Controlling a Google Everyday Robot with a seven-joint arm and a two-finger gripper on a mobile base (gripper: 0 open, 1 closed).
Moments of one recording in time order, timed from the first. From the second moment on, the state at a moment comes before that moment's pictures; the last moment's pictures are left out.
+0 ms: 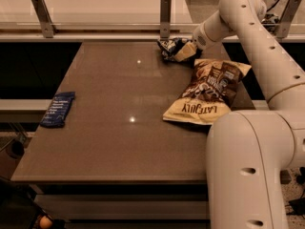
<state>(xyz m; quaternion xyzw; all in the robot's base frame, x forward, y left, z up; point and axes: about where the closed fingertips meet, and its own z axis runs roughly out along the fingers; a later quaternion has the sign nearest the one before) 0.841 -0.143 0.831 -0.42 0.83 0.09 0.35</state>
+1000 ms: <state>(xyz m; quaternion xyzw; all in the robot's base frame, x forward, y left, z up) 0.841 -0.141 0.829 -0.42 0.83 0.09 0.35</state>
